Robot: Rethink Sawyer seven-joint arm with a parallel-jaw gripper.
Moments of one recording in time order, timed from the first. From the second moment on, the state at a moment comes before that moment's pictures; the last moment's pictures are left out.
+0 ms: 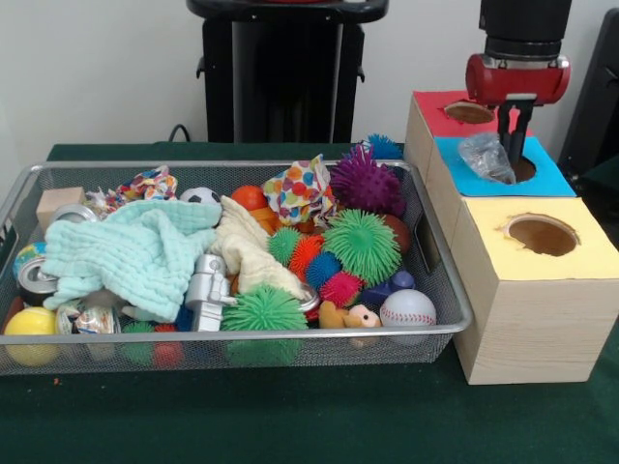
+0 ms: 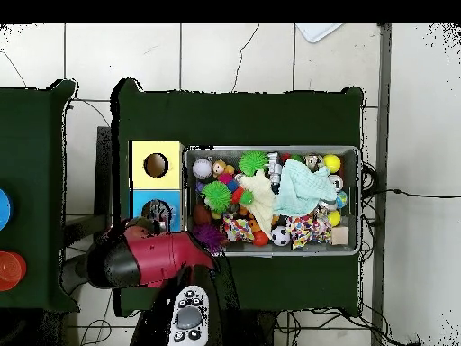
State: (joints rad) arm 0.12 -0.74 -0.01 1.89 -0.03 0.22 1.80
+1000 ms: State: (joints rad) arm 0.09 -0.96 0.01 1.99 0.04 0.62 1.80
